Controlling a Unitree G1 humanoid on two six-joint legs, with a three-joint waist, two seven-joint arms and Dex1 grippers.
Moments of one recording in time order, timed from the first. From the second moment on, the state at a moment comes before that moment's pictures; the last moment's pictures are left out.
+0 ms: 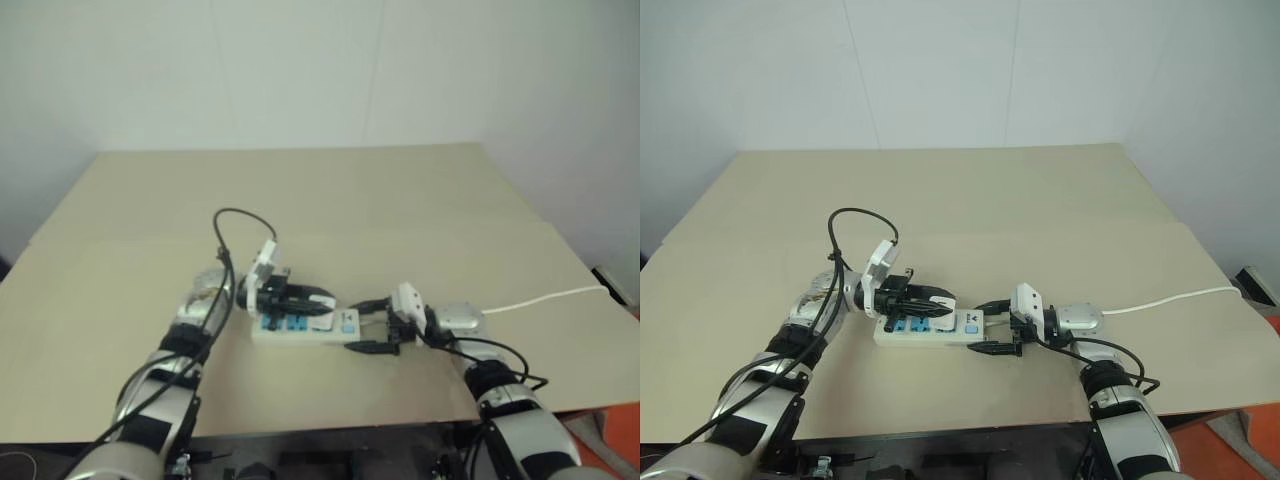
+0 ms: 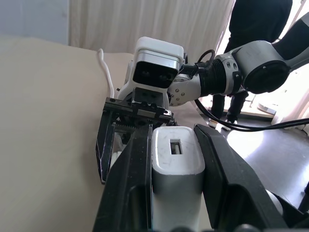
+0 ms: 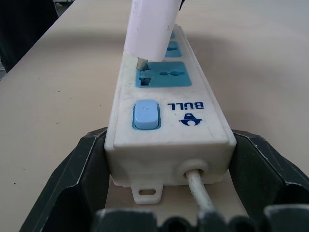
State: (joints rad) left arm -0.79 0.37 -0.19 0.70 -0.47 0.11 -1.61; right arm -0.64 -0.34 0.13 0.84 0.21 -0.42 1.45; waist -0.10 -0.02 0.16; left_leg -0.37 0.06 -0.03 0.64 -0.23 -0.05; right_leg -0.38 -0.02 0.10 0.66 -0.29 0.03
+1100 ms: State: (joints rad) left arm -0.79 0.37 -0.26 0.75 -0.47 -0.02 -1.60; right arm -0.61 -0.35 0.13 0.80 0.21 -0.41 1.43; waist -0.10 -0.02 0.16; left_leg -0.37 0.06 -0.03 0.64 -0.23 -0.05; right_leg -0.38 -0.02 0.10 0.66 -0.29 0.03
